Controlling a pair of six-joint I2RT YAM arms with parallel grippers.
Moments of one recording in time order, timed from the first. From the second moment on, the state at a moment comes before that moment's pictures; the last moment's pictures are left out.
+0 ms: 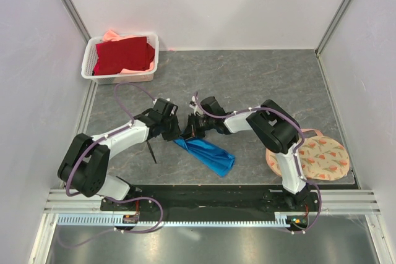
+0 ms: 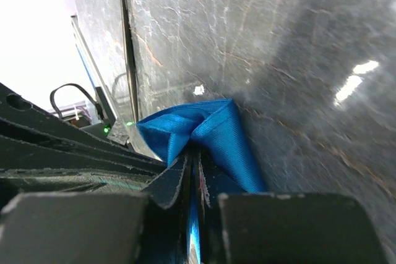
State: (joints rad) left arm -0.52 1.45 0.76 -0.30 0.11 -0.77; right arm 0.74 2.13 1.13 0.31 -0.69 0.84
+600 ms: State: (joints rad) left arm -0.52 1.51 0.79 -0.30 0.11 -0.78; right arm 0.64 1.96 1.07 0.13 -0.65 0.69
